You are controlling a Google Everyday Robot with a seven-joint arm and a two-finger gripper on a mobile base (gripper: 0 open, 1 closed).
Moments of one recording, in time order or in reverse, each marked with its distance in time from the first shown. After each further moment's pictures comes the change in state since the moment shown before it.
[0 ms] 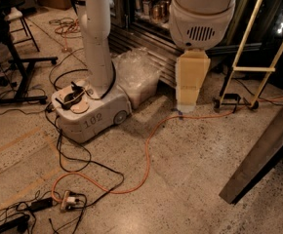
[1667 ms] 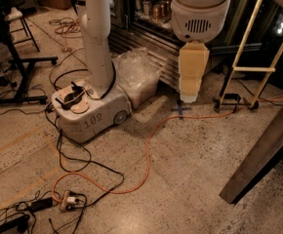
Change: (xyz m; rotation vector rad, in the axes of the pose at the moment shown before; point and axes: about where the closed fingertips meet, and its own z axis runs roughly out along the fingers) arm 0.014 -0.025 0.012 -0.008 0.089 0.072
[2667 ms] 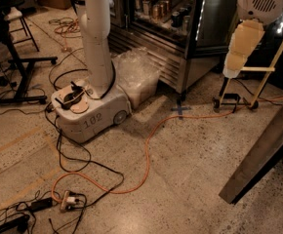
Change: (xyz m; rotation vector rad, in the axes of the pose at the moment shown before) arm 0.096 -0.073 0.030 -0.072 -0.108 0.257
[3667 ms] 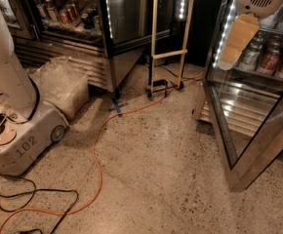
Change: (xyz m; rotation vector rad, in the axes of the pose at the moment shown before) arm -0.008 -0.024 -0.004 0.066 -0.053 0.020
